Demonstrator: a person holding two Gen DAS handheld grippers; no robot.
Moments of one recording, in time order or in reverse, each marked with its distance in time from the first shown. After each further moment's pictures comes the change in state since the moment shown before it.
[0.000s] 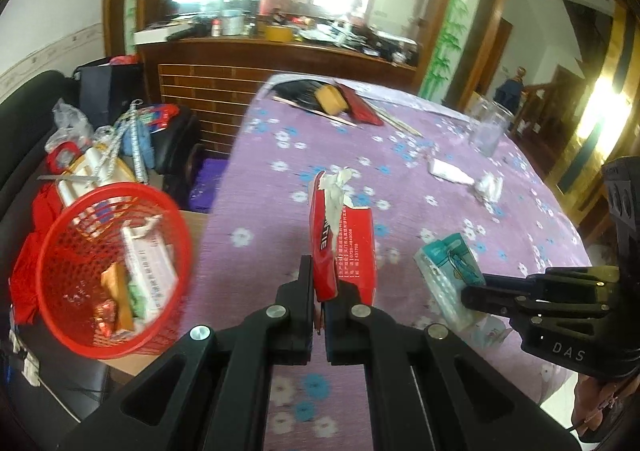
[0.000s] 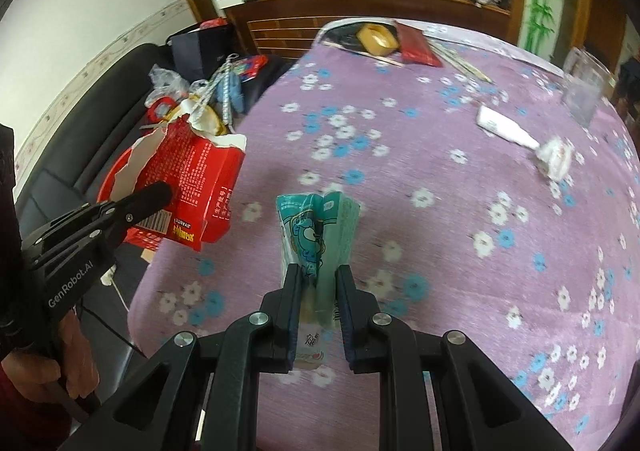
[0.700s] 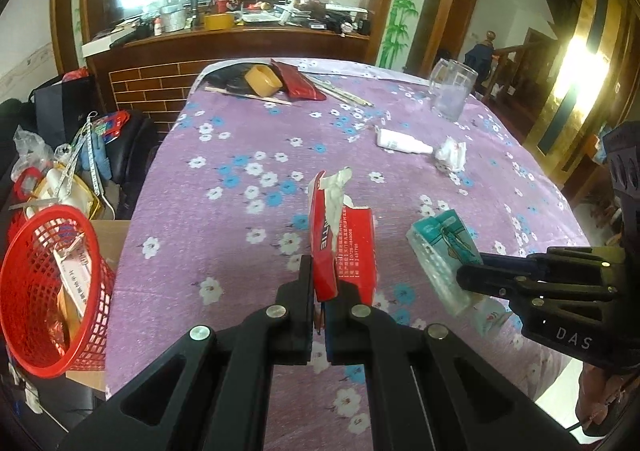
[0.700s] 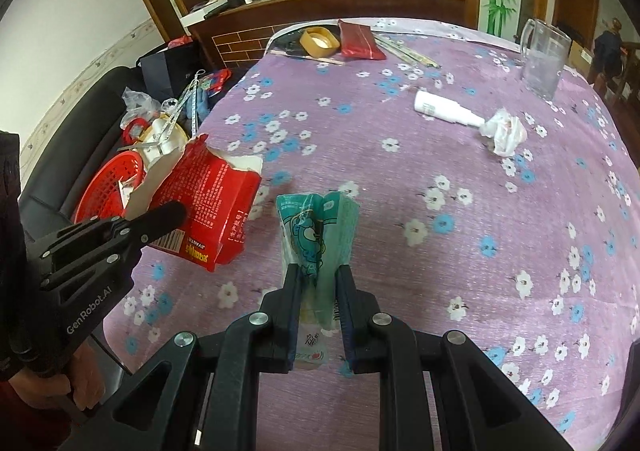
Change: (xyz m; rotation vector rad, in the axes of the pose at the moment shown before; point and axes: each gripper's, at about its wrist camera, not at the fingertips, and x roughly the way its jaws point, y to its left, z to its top) left arm 0.047 -0.084 0.002 0.128 0.076 -0.076; right arm -0.017 -0.075 -0.016 0.109 -0.022 -0.056
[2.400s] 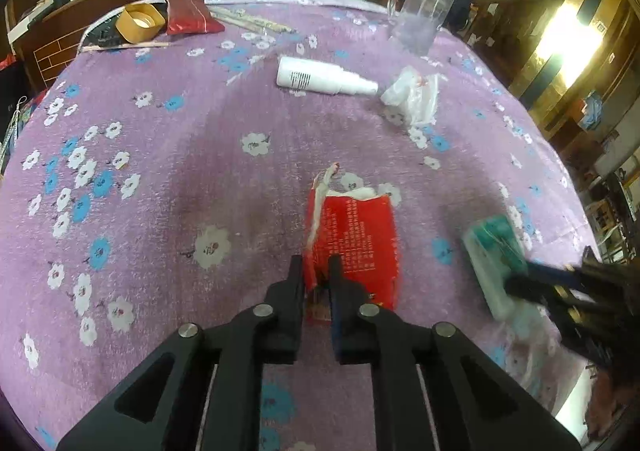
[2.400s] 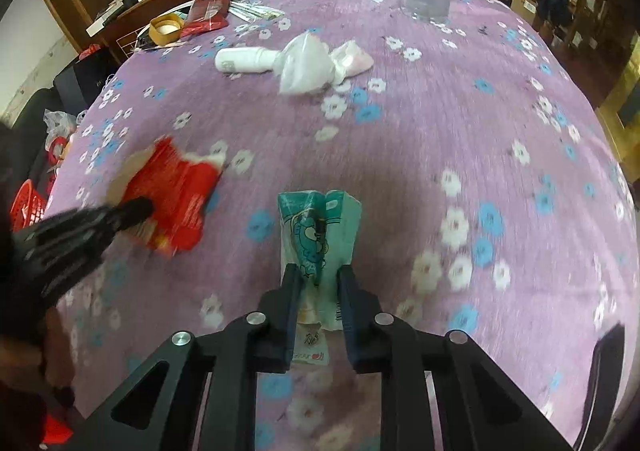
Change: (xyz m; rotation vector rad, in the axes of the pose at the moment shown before) left arm 0.167 -0.113 0.025 0.048 0.232 -0.119; right arm 0.022 -0.181 -0.021 0.175 0.109 -0.167
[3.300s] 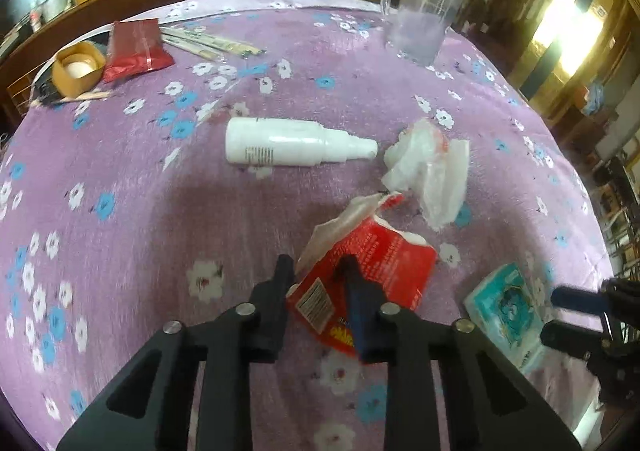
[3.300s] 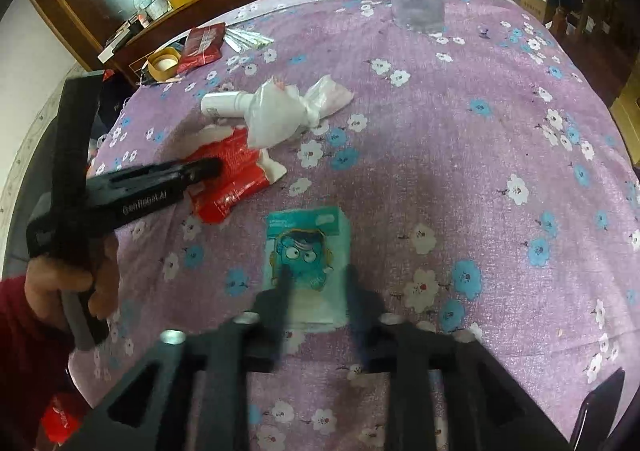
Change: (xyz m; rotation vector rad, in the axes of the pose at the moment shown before) left arm 0.048 -0.022 0.082 0.055 -0.001 0.009; right arm -0.001 -0.046 0.051 0.021 -0.037 0.109
